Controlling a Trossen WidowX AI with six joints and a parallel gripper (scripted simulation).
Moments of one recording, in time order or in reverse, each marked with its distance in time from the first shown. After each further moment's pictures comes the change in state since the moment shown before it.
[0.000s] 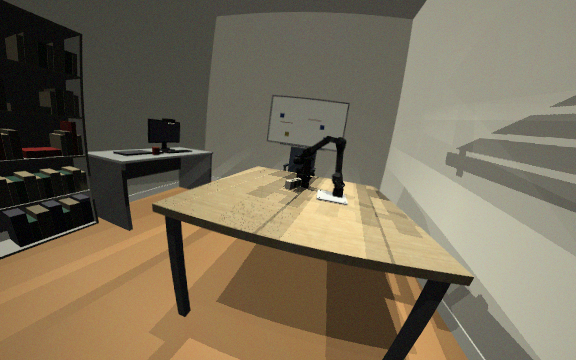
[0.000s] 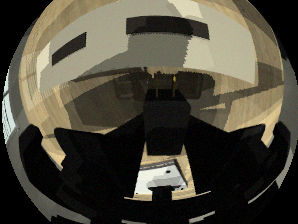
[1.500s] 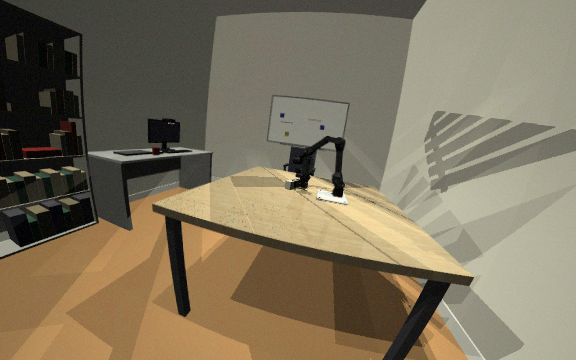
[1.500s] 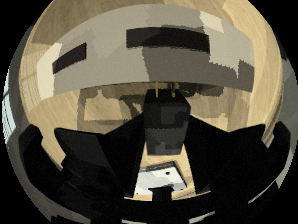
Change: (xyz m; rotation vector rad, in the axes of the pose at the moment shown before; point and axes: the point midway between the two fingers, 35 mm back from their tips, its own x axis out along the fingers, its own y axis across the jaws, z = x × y) arm -0.001 0.000 0.007 0.001 -0.003 0.000
